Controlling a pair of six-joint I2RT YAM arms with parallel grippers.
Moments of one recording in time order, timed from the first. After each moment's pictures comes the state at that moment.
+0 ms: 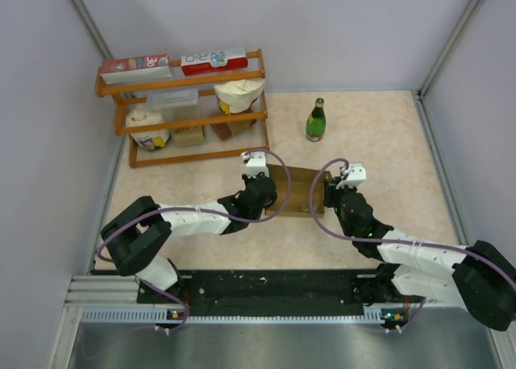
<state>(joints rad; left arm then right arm) -0.95 1.56 0.75 0.31 -0.65 -0.58 0.77 1.03 0.26 0.58 0.57 0.29</state>
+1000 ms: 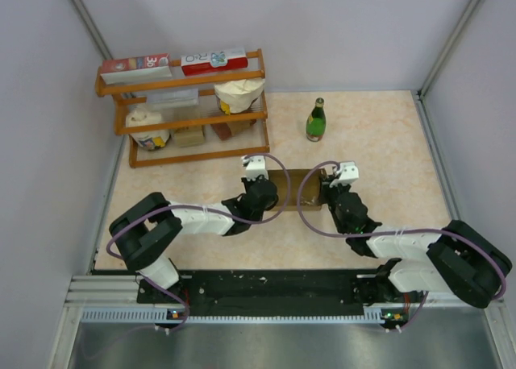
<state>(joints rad) -0.96 1.62 0.73 0.39 -0.72 -0.58 0.78 1.23 0.27 0.87 0.58 0.18</state>
